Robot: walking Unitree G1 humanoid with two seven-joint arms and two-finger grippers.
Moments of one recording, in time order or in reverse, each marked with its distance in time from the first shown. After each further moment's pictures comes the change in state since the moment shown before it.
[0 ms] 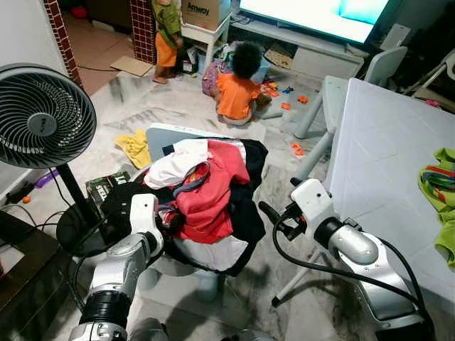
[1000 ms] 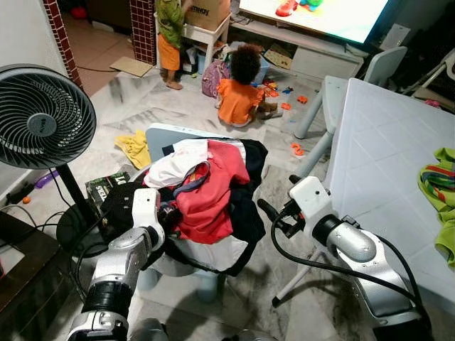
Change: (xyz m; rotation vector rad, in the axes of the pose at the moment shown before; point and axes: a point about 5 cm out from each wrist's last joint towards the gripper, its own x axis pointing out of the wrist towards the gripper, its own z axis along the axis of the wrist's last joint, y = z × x) left arm 0.005 0.000 -0.001 0.002 0.028 -0.004; right arm 0.004 0.003 0.001 0.003 -0.006 0.028
